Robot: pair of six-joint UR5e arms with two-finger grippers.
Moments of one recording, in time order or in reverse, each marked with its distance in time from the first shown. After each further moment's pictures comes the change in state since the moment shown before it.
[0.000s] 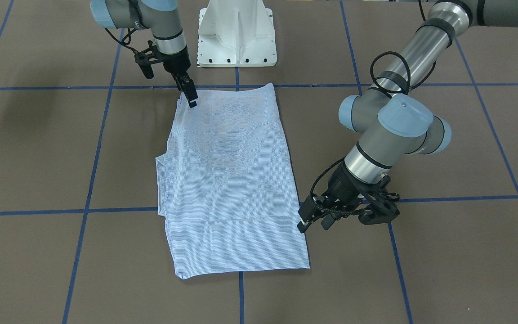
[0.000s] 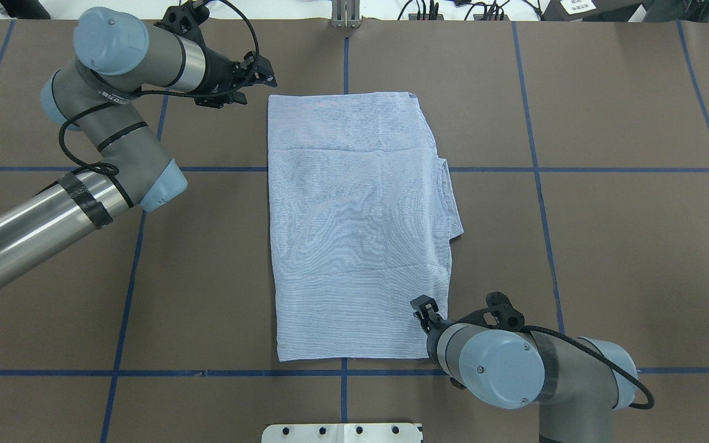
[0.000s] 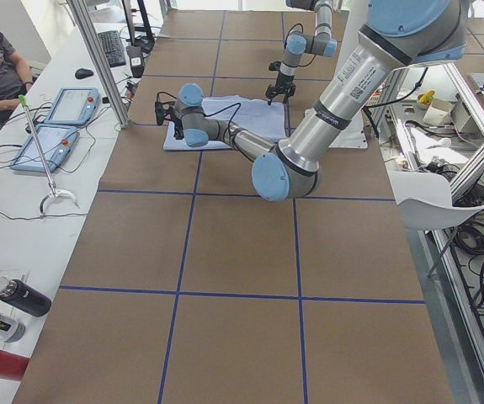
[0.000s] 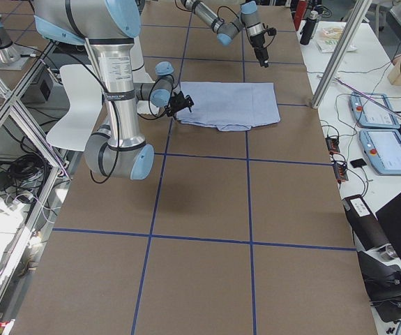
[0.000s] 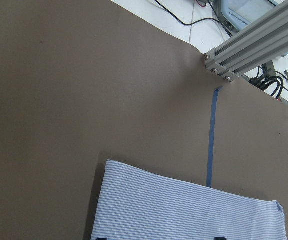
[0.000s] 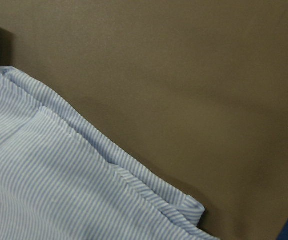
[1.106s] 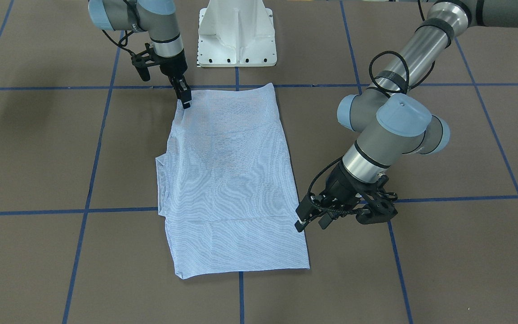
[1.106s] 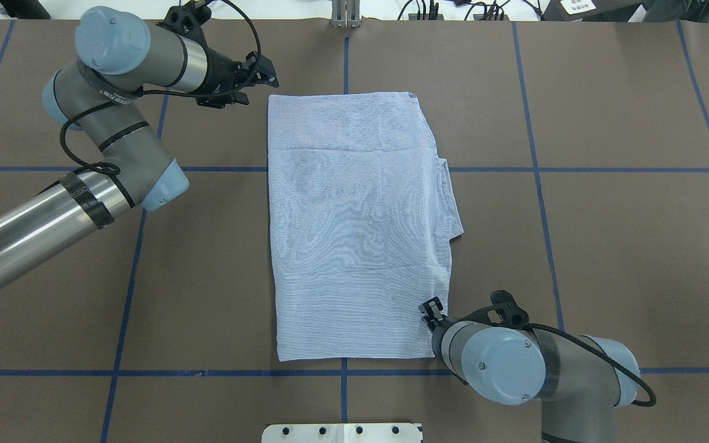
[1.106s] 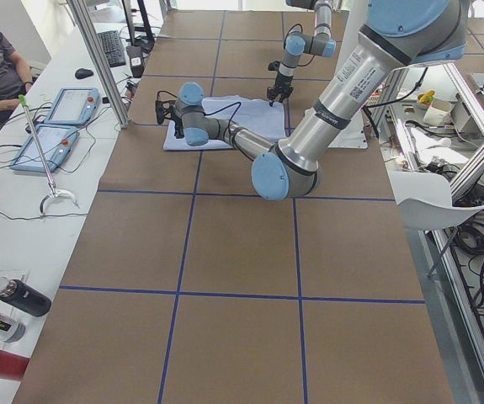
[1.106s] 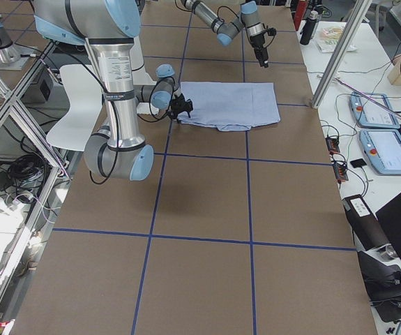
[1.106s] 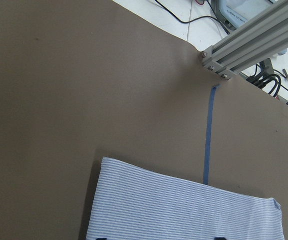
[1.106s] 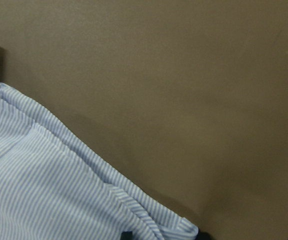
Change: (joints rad) left arm 0.002 -0.007 0.000 0.001 -0.005 -0.002; right arm 0.005 -0.012 -0.002 -0.010 -0.002 -0.001
